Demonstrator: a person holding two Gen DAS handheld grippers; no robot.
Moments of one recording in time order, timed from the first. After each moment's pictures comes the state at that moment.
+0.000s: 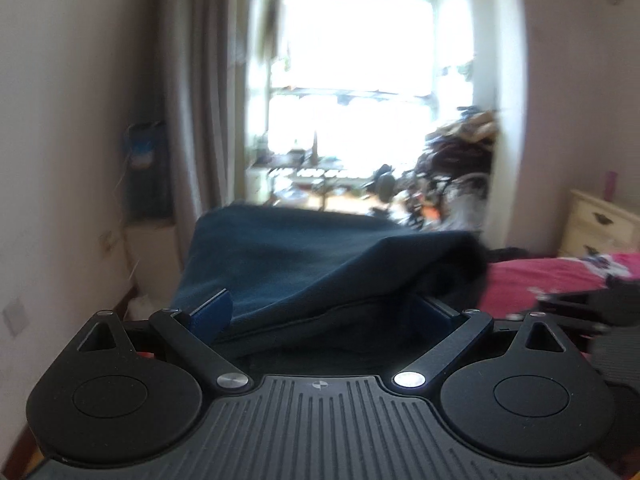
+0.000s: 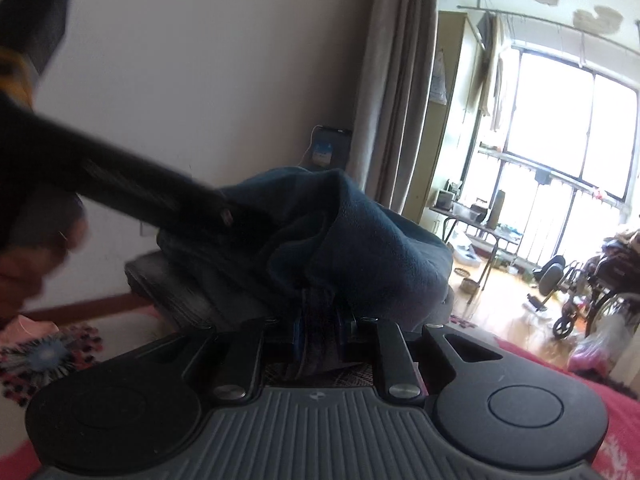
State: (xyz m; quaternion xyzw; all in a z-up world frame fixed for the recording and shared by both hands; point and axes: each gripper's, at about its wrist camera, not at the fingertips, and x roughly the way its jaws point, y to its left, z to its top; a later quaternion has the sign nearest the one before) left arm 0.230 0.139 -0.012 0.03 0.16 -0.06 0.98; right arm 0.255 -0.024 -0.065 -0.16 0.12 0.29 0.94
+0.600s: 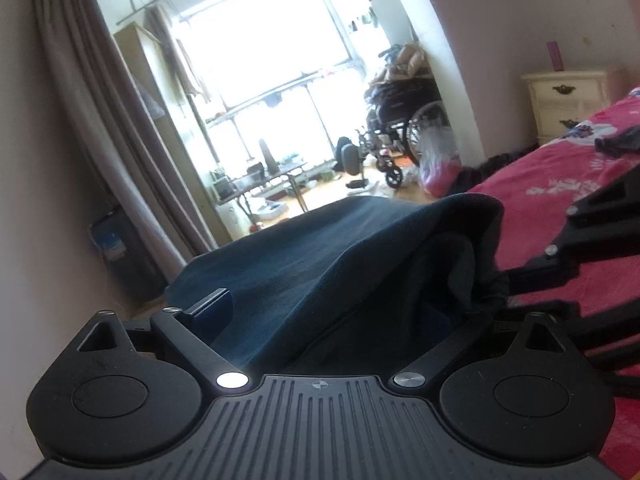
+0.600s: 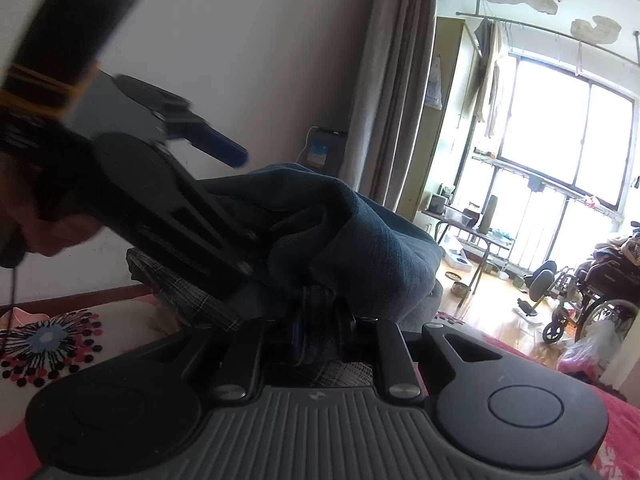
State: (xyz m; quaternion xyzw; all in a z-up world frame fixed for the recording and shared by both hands) left arm 0.268 0.099 -0.027 0.22 0.17 -0.10 0.96; right arm 0.240 -0.030 -0.071 -0.16 0.12 0.28 0.94
